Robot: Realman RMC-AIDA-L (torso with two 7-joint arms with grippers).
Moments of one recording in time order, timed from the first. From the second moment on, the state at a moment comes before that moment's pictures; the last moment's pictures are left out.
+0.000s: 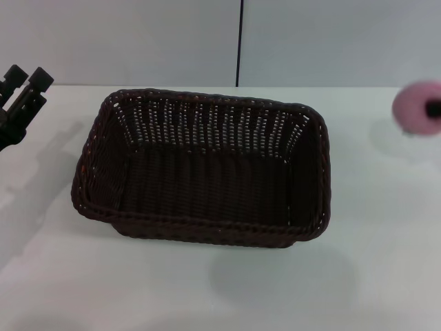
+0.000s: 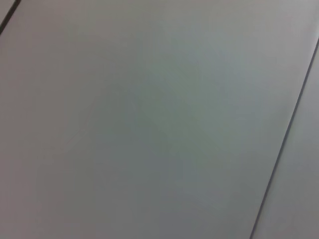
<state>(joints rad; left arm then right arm) -0.15 -2.06 1.14 0.43 0.76 1.48 -1.03 0.47 2.07 -0.72 -1.45 -2.37 -1.68 2.31</state>
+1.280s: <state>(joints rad) -0.12 -2.06 1.12 0.40 0.76 1.51 -0.94 0.64 2.08 -1.17 -1.13 -2.03 -1.41 2.18</state>
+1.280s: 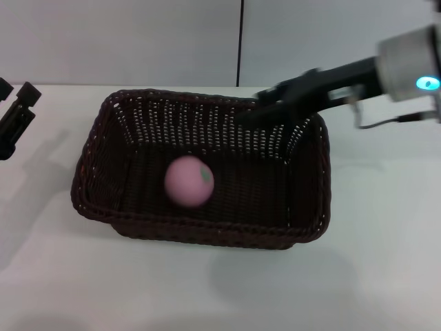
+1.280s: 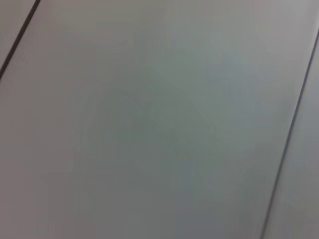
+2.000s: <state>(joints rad) -0.17 -2.07 0.99 0.19 0.75 1.54 -0.53 0.41 2.09 -1.12 -0.05 -0.60 -1.61 0.47</state>
